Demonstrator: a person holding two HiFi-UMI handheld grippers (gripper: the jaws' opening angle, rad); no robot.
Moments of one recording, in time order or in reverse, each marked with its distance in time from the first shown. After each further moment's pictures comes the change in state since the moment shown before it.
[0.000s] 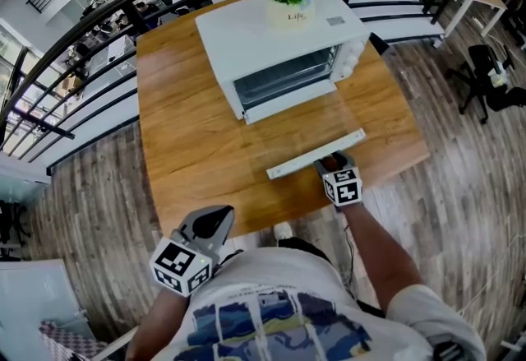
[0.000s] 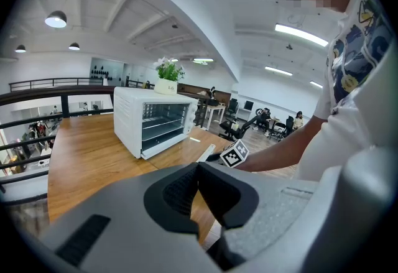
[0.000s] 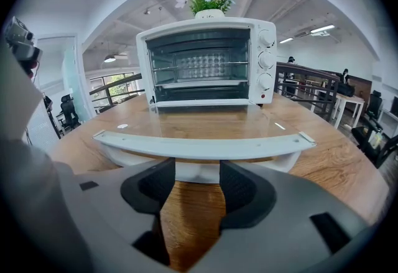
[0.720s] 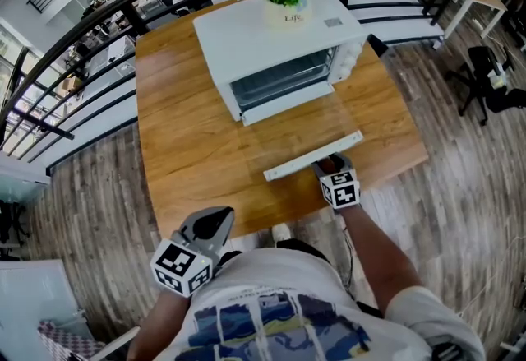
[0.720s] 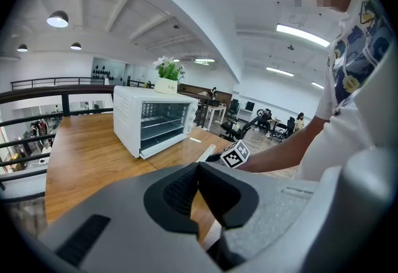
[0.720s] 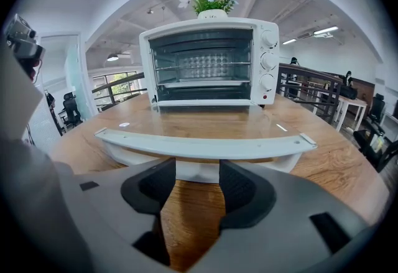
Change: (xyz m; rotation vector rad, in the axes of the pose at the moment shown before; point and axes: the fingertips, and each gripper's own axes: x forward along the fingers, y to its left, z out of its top) left arm 0.006 -0.005 -0.001 -0.009 -0.005 0.010; right arm -0.001 0.001 0.000 -0.023 -0.008 0.017
